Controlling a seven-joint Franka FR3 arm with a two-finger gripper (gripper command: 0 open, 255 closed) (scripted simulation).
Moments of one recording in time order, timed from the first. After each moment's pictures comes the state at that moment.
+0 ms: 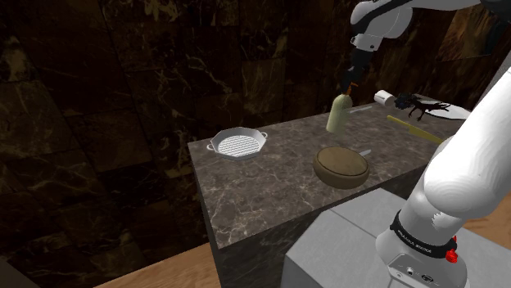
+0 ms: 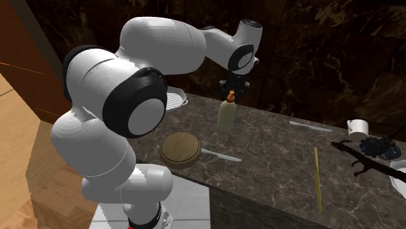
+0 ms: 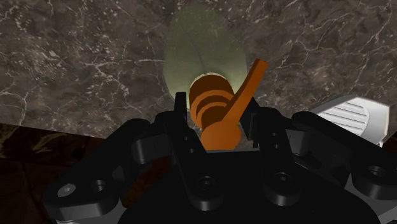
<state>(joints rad) -0.02 -0.13 -0.73 -2.05 0.08 2.01 -0.75</state>
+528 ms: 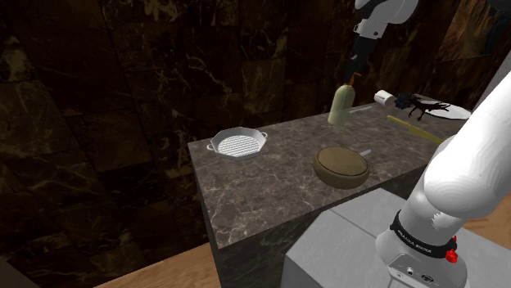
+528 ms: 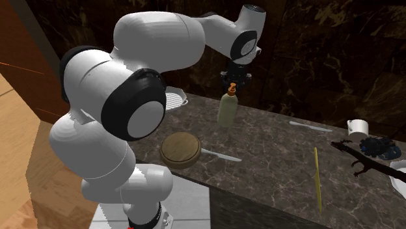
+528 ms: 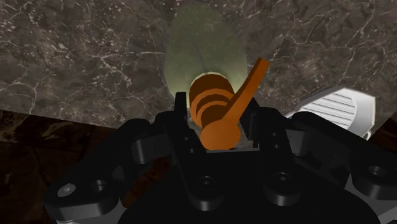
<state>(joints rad) -0.02 -0.15 -0.72 -1.95 0.07 1.90 -0.72</state>
